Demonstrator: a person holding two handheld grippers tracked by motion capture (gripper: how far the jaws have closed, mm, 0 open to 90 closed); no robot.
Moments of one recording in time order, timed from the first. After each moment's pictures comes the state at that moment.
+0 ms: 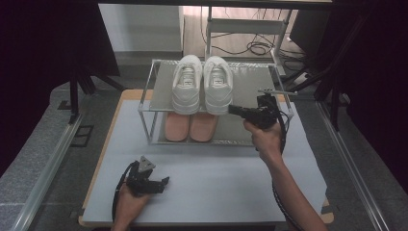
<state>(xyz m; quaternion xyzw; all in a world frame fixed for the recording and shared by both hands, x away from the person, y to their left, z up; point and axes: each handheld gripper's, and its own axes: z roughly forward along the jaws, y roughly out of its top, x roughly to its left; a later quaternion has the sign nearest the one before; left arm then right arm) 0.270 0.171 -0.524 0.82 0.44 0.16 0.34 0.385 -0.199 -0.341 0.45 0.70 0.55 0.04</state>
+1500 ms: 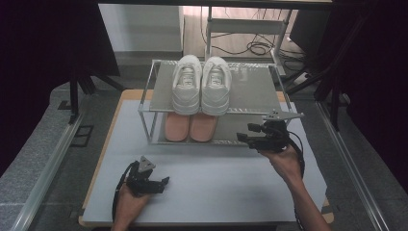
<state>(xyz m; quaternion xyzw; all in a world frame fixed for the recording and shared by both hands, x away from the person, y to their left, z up) 0.270 0.171 -0.524 0.82 0.44 0.16 0.34 0.339 -0.234 -0.374 0.36 0.79 0.47 0.14</state>
